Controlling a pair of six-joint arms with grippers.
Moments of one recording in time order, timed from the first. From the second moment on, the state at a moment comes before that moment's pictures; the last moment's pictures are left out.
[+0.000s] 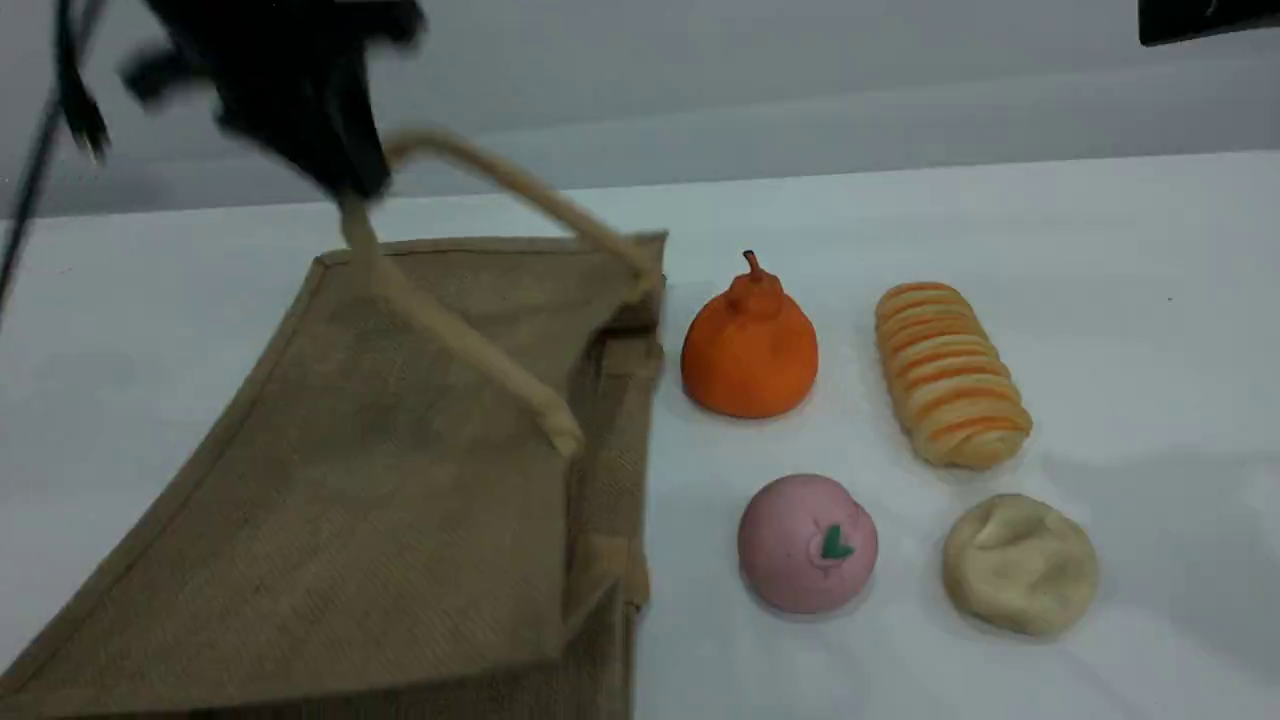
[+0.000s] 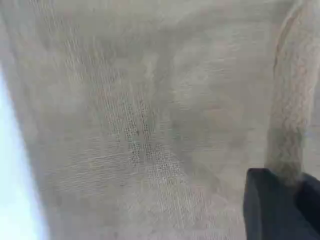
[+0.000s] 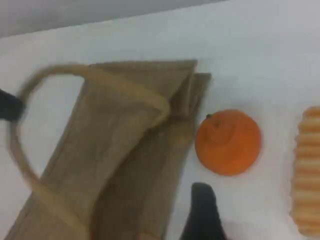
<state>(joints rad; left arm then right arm) -0.25 1.91 -1.55 -0.24 1.02 0.12 0.07 1.35 -0.77 1.14 0.46 -0.79</state>
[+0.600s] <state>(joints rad) -0.25 1.57 -1.65 -0.18 1.23 0.47 0.07 1.36 -0.77 1.15 0.43 -0.83</state>
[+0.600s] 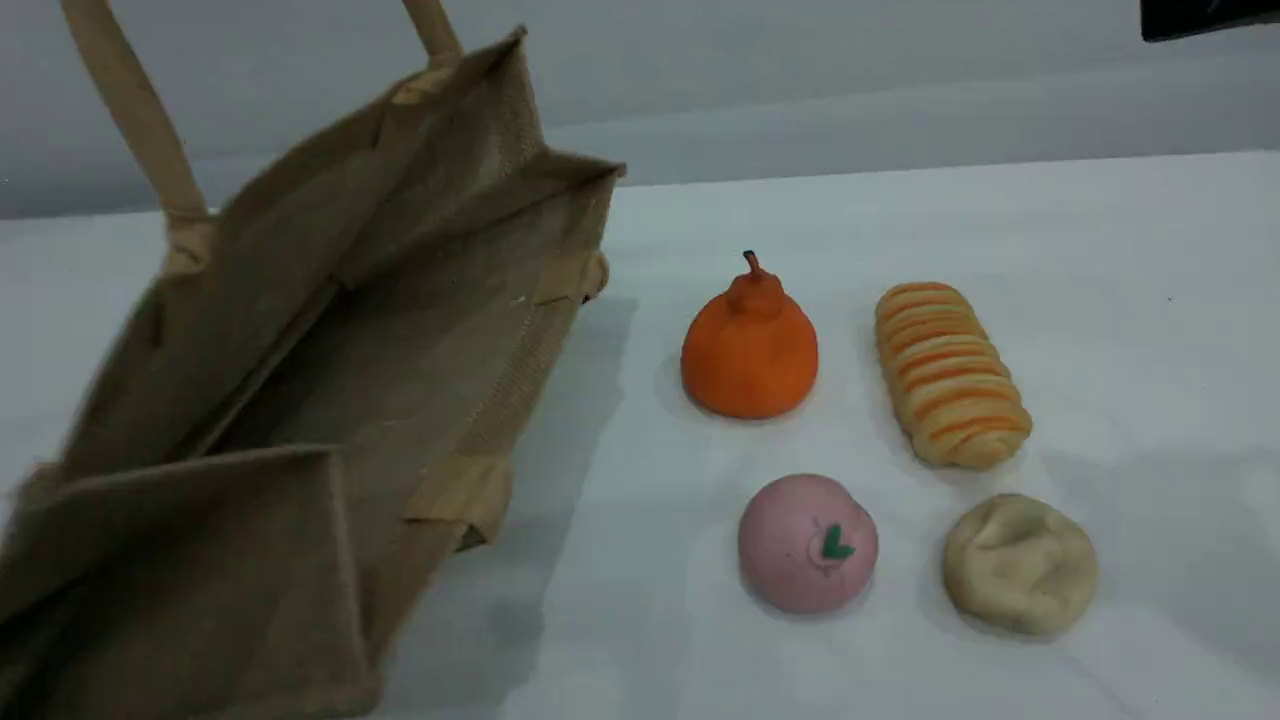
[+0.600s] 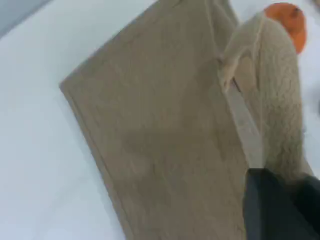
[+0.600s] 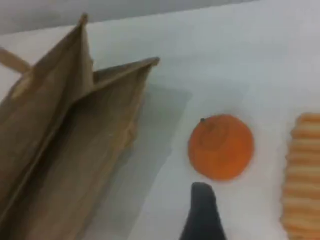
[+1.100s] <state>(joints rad) -0.25 1.52 -1.67 -0.20 1.22 0.62 0.07 1.60 -0.77 1.37 0.37 -1.04</state>
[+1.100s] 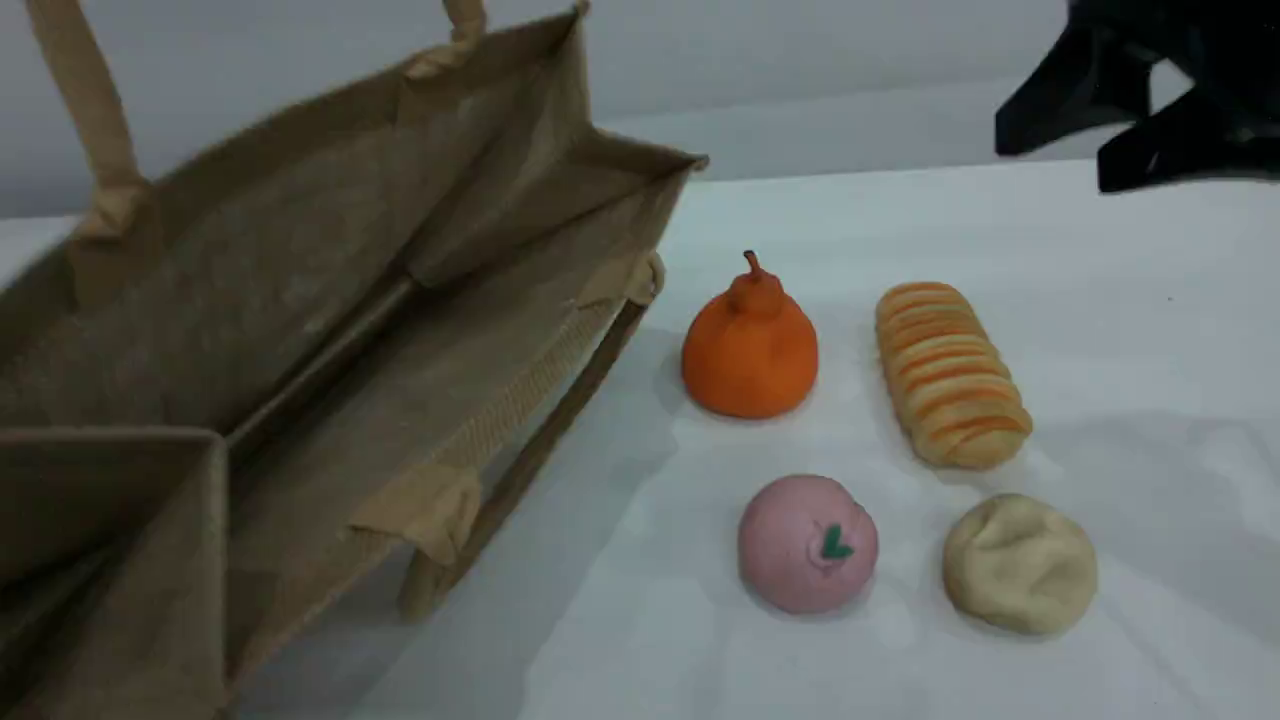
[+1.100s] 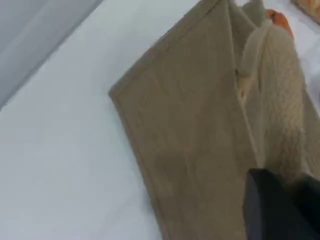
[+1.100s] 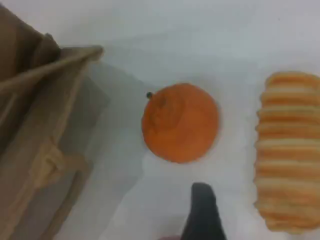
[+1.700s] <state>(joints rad) -0.25 1.51 -1.72 -0.21 1.22 0.64 0.07 1.87 -0.85 1.75 0.39 -1.51</state>
